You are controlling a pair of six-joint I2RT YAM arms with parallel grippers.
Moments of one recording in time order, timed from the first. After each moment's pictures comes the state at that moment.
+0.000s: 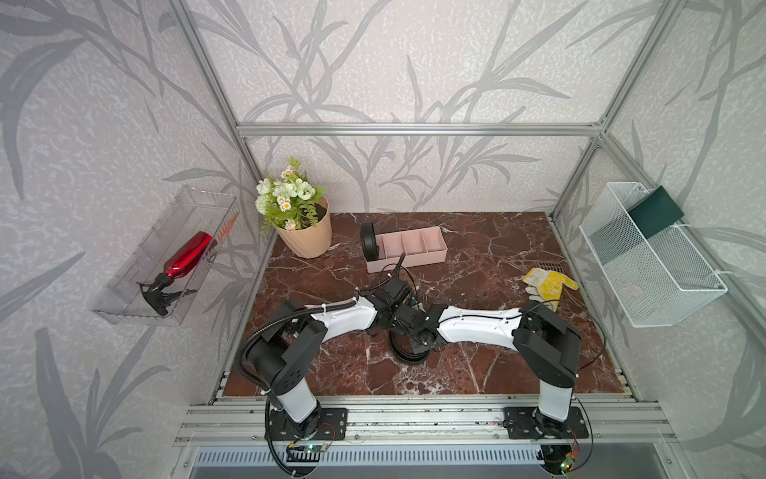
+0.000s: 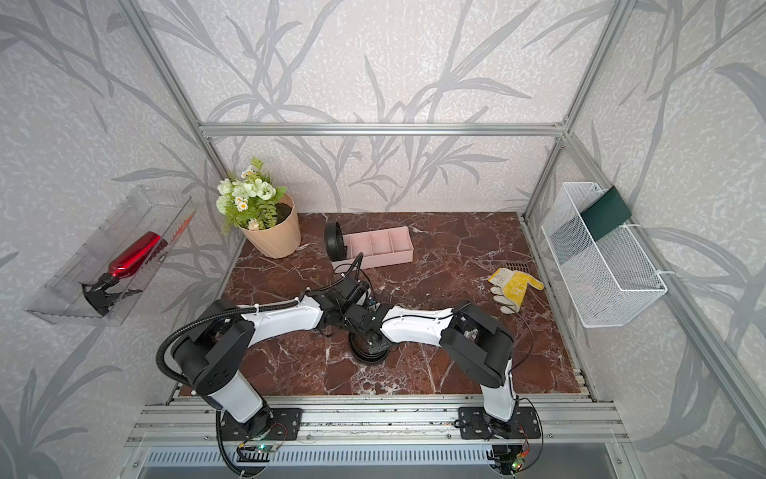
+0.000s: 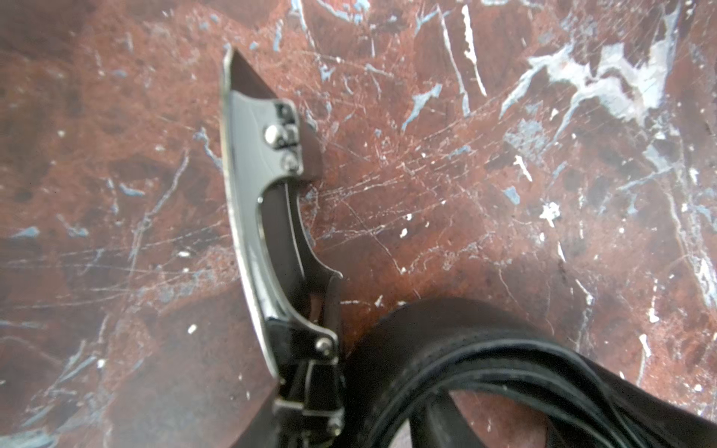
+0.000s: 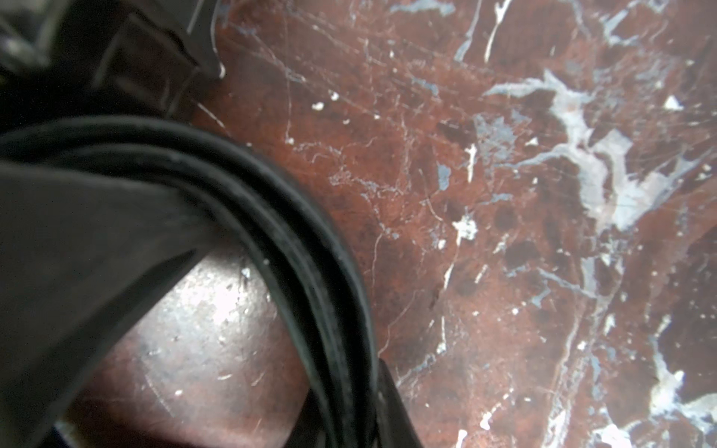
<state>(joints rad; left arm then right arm) -0.70 1.70 0.89 -0.38 0.03 -0.36 1.06 1.90 1.20 -0.72 0.27 0.70</state>
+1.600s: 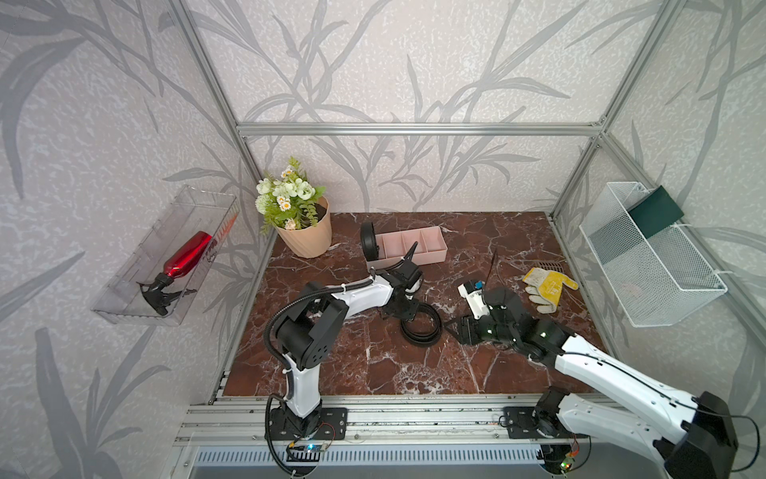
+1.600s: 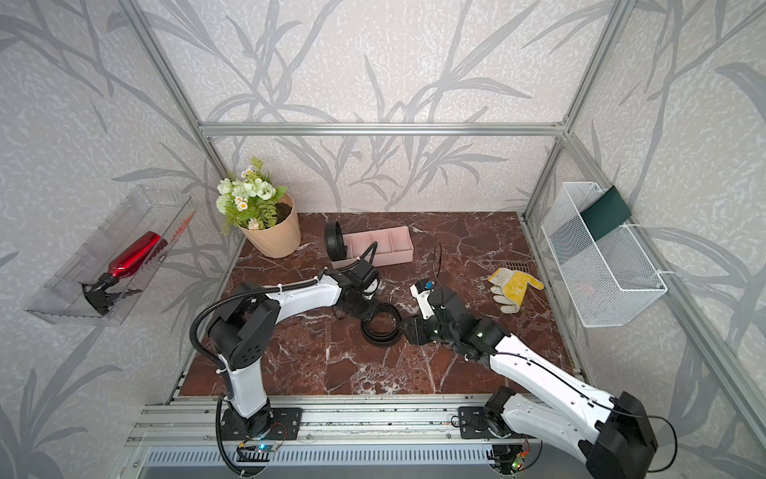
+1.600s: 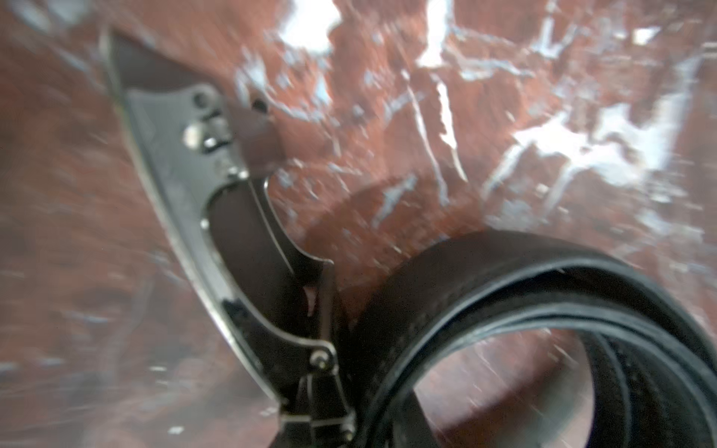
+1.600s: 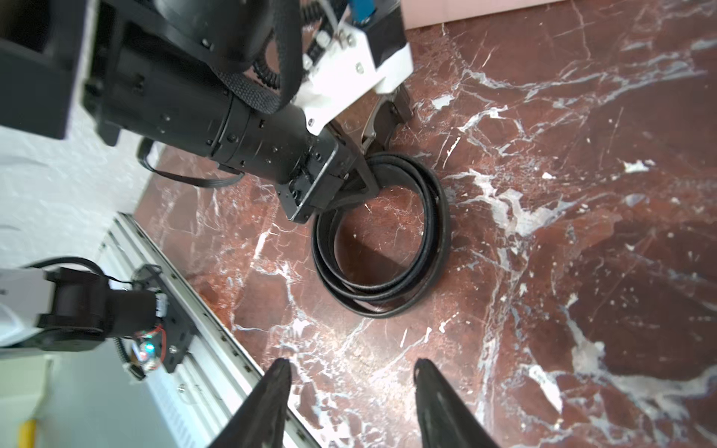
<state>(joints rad) -0.65 1.89 1.19 -0.61 0.21 -0.32 0.73 0.95 0.67 -0.42 -0.22 0.53</state>
